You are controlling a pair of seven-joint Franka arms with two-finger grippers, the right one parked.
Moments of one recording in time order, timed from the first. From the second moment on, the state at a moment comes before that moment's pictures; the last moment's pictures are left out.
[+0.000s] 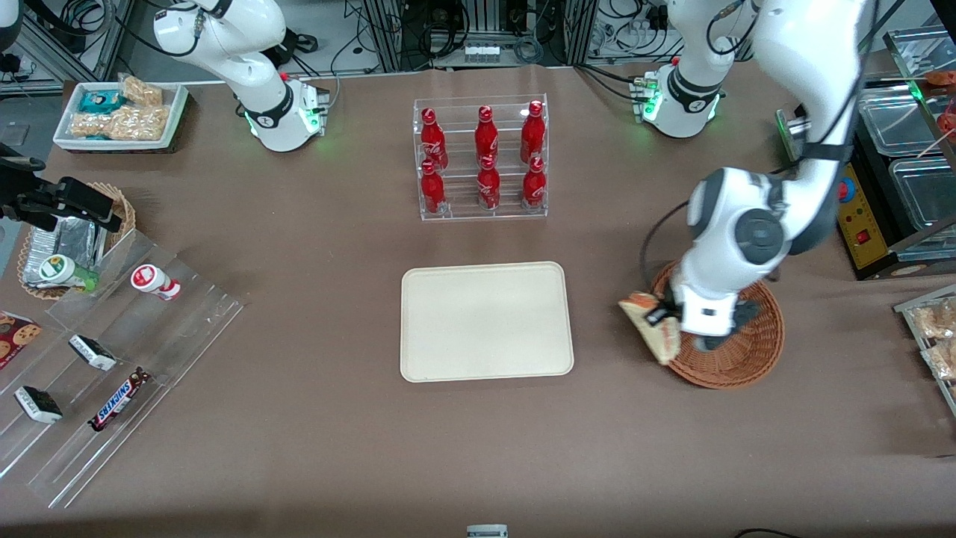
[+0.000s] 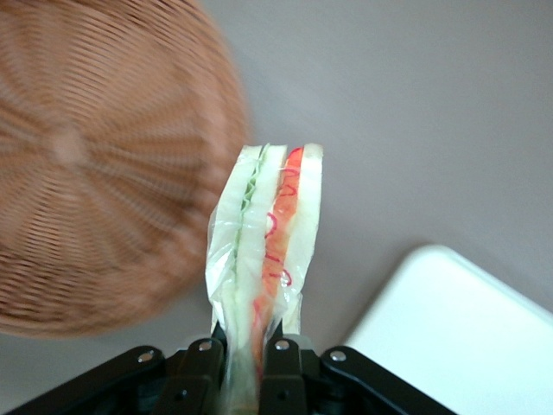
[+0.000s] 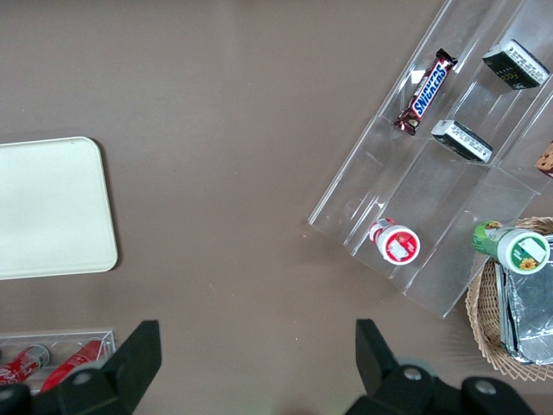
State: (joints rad) arm -0.27 0.36 -0.11 -1.89 -0.03 2.26 -0.90
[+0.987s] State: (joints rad) arm -0.67 0.72 -0.11 -1.51 0.04 2.28 -0.98
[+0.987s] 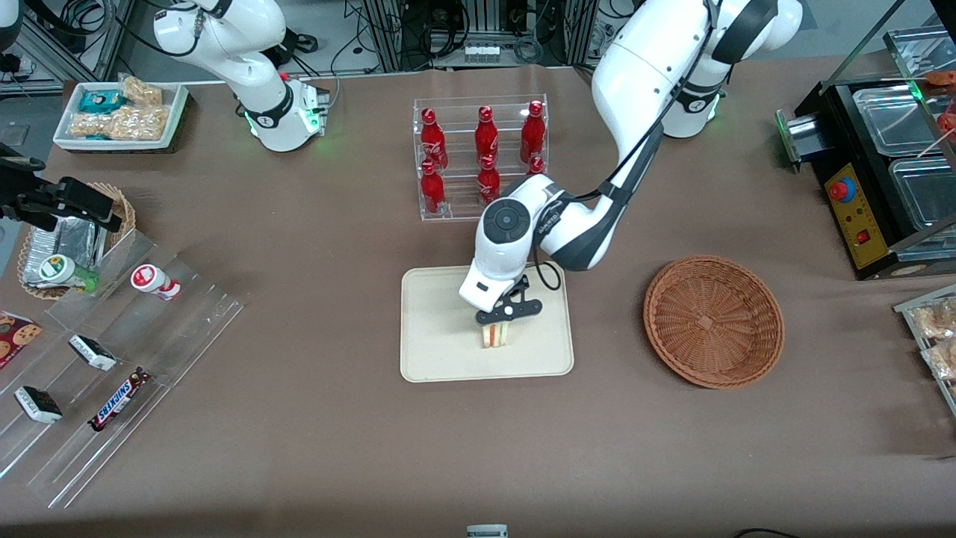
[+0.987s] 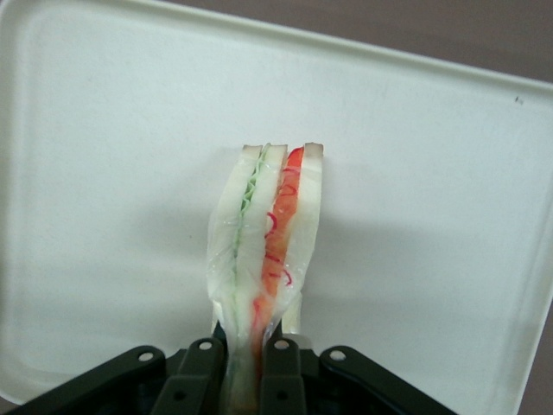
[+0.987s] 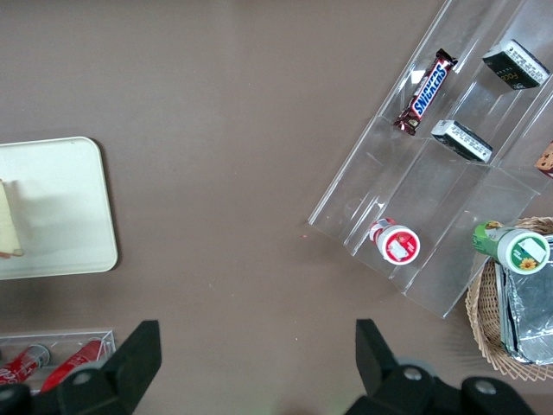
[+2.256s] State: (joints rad) arm -0.40 0.43 -0.04 -1.51 0.05 1.97 -0.79
